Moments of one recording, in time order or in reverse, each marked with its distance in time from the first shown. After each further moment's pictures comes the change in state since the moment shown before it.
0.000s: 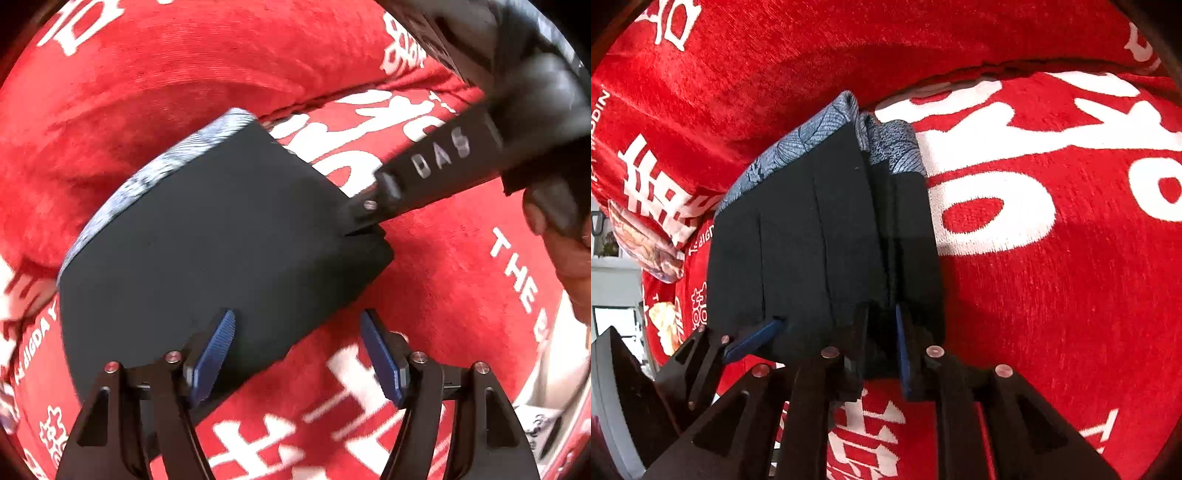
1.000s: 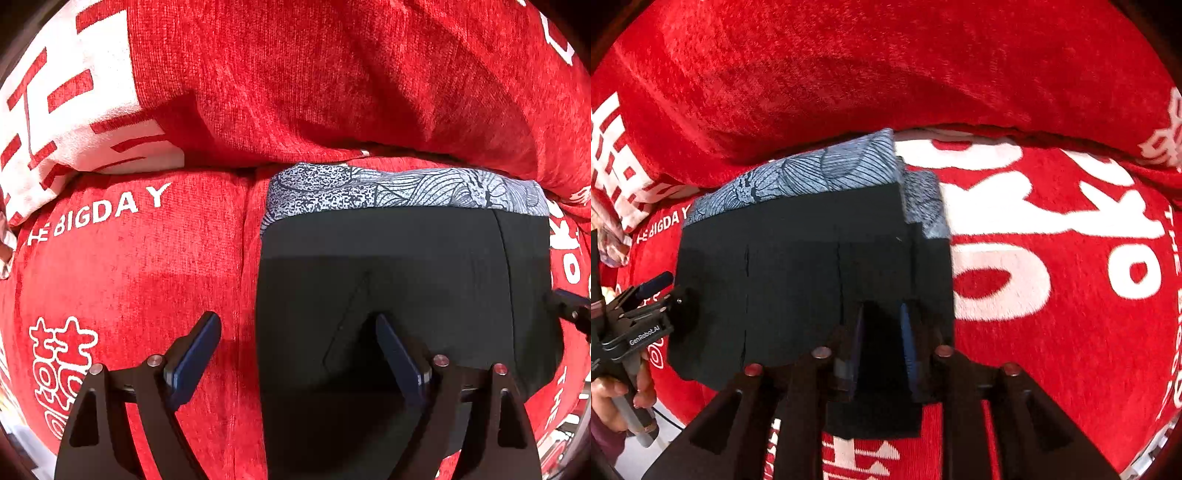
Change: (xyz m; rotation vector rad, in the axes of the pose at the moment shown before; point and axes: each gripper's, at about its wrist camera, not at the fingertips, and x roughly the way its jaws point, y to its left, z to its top) left arm 0.015 0.193 -0.033 -0.567 0.104 0.155; right arm 0.016 0.063 0.031 -0.123 -0.030 -0.274
